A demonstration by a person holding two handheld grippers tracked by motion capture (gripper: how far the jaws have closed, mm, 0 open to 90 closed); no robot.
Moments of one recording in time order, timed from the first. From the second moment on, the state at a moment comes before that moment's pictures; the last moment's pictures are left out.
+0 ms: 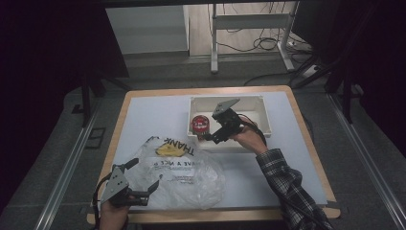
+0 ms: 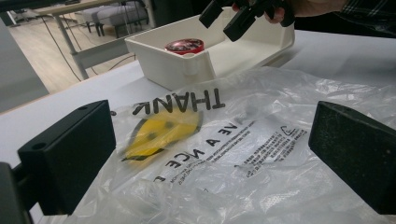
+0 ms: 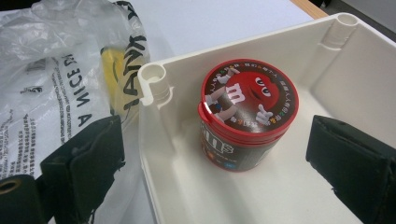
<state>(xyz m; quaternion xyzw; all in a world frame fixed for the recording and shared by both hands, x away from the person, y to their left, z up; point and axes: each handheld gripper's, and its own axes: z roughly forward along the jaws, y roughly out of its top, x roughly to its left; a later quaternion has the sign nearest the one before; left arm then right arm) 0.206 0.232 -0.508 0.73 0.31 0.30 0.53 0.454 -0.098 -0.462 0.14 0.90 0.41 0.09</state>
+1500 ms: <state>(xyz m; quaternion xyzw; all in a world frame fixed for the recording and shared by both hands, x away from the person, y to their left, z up) 0.204 0.234 -0.506 0.73 0.31 0.30 0.53 0.422 -0.123 -0.464 0.17 0.87 0.44 0.09</state>
